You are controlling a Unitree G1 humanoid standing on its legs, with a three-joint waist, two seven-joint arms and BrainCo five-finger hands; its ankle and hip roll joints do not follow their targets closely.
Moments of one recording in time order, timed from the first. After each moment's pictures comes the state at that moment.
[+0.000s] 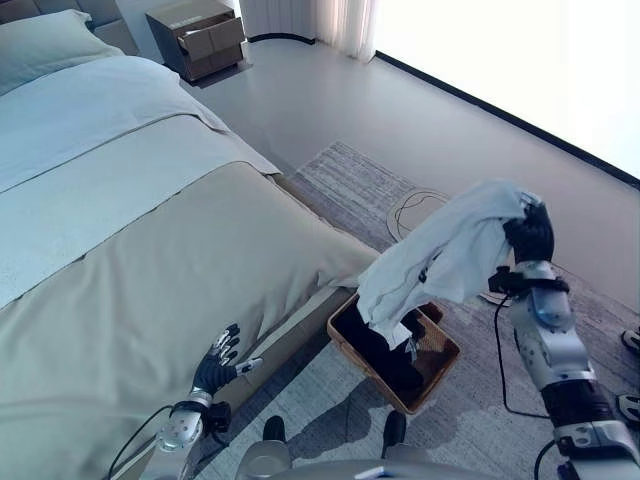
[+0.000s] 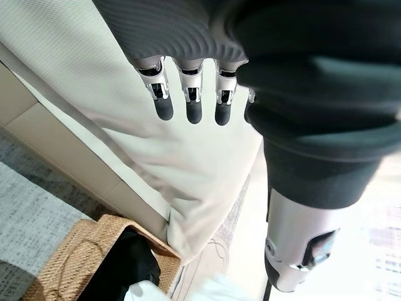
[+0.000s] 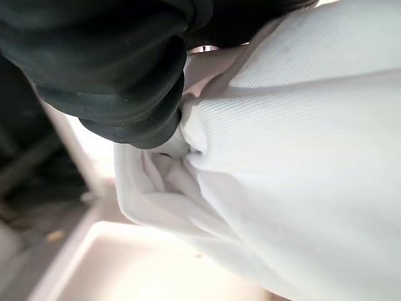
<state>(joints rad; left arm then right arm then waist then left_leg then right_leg) 0.19 0.37 -0.18 0.49 -0.33 -0.31 -0.03 -0.16 -0.47 -0.01 0.26 0.39 -0.29 -0.15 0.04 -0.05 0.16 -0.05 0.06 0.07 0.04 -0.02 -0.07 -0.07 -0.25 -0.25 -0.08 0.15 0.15</state>
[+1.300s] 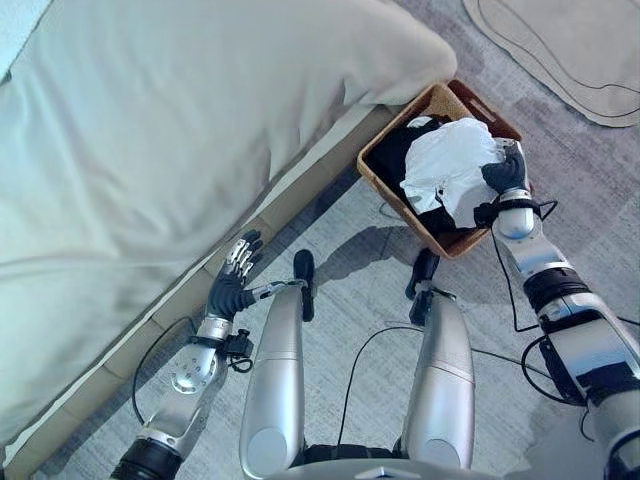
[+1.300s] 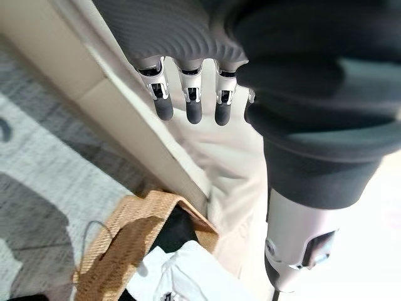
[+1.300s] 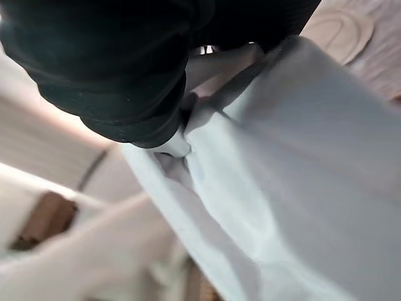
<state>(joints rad) 0.06 0.49 -0.34 0.06 -0.45 -0.41 0.12 -0.87 -0.60 0.34 0.99 0.12 -0.21 -0.37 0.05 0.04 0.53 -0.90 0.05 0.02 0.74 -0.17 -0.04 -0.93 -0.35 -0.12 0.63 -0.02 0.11</state>
